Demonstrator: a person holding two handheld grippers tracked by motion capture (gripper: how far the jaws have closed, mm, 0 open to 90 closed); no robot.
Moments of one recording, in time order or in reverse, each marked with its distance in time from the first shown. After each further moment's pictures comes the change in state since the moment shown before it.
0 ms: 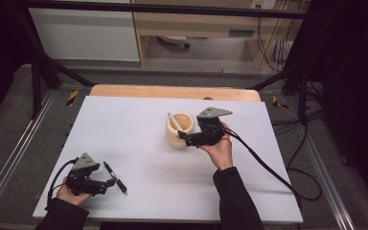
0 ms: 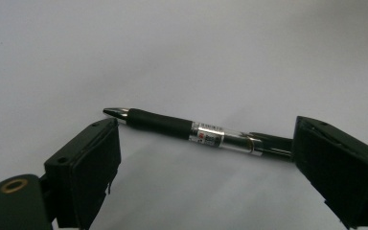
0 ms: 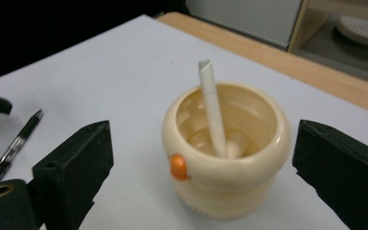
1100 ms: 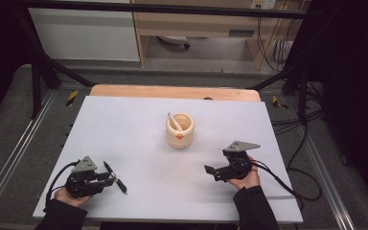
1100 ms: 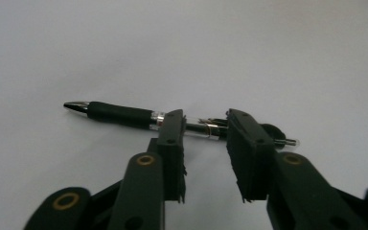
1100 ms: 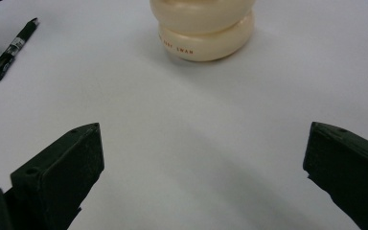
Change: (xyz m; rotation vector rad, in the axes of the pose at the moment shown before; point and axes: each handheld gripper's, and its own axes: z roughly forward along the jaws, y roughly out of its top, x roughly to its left) left arm -0.013 0.001 -0.009 0.039 -0.090 0.030; right arm -0.020 -0.111 -0.061 0.112 0.019 0.093
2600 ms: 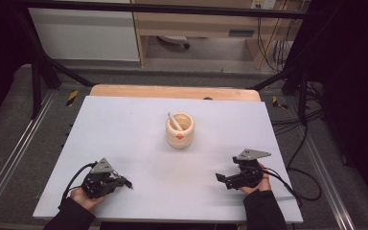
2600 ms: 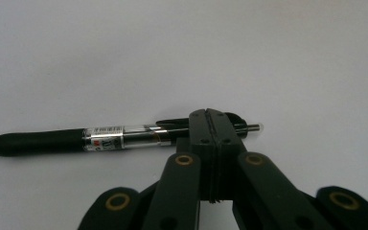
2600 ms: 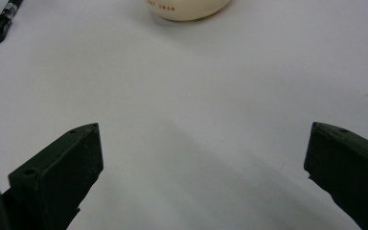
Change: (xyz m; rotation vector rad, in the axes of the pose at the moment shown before) left arm -0.022 0.012 0.032 0.038 -0.030 0.021; right arm -0.019 -0.030 -0.014 0.027 0.003 -0.009
